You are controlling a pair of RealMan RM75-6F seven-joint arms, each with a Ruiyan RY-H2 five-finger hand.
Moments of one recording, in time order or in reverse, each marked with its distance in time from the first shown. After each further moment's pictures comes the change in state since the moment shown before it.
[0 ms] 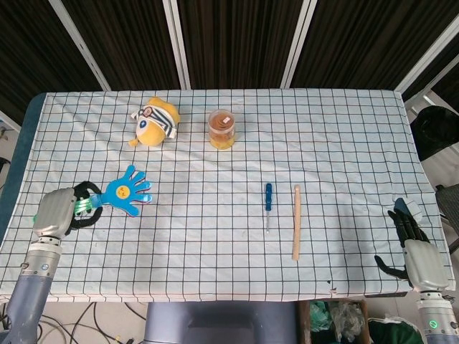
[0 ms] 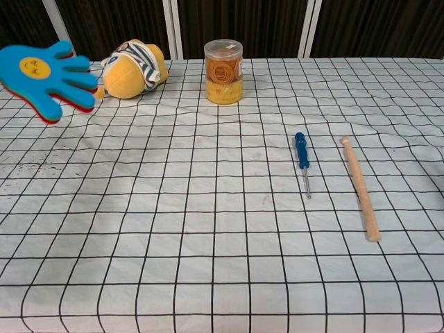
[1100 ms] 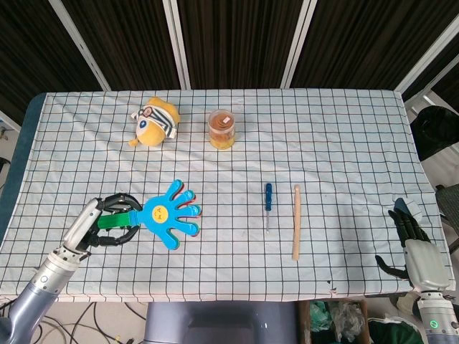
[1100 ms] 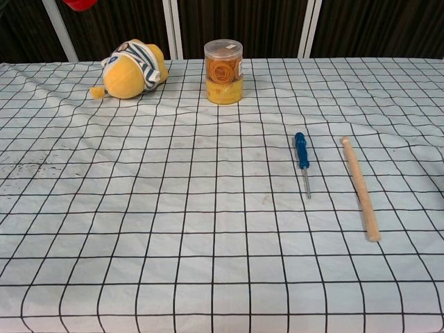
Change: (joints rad) left arm 0.089 -0.012 -0.014 0.161 0.761 -0.111 -1.121; right arm 0.000 0.002 -0.001 0.004 -0.003 0.001 -0.002
